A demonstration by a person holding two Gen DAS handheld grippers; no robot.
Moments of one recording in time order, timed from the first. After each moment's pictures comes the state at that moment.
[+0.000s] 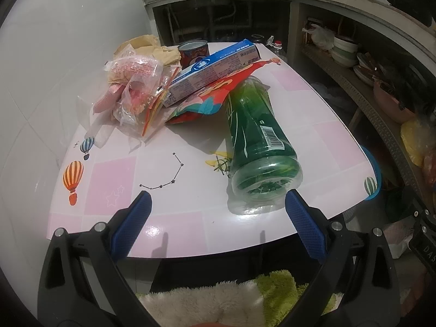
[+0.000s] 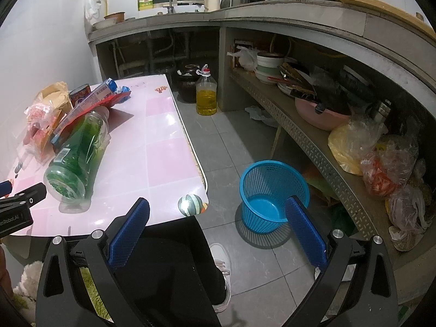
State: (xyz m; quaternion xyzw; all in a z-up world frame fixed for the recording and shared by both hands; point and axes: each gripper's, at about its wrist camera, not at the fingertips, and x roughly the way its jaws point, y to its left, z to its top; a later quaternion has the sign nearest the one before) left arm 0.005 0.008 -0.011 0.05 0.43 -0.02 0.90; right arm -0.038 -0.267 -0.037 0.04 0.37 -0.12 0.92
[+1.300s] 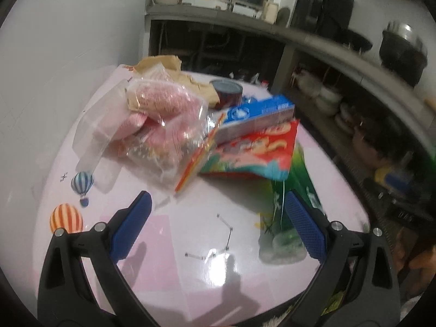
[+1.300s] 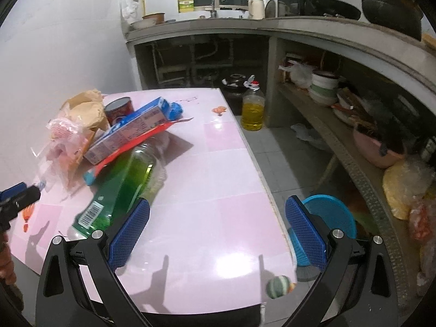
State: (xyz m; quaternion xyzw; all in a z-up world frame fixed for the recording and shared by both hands) left arm 0.071 0.136 0.003 -0.06 0.36 -0.11 0.93; right arm 0.069 -0.201 -0.017 0.04 0.36 -0.01 0.93
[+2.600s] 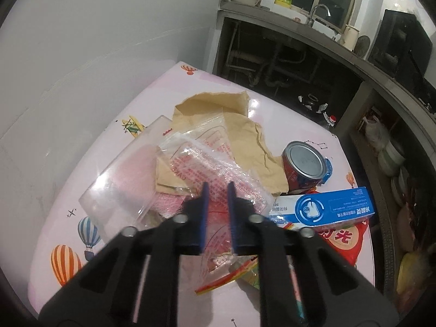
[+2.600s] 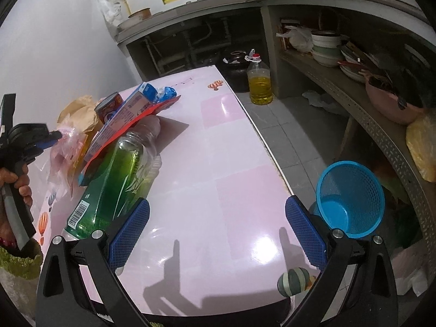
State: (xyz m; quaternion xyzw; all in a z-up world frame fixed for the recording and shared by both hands) left arm 0.204 0.155 0.016 -0.14 0.37 0.08 0.91; right arm 0.082 -0.234 -0.058 0.13 0.40 0.02 0.91
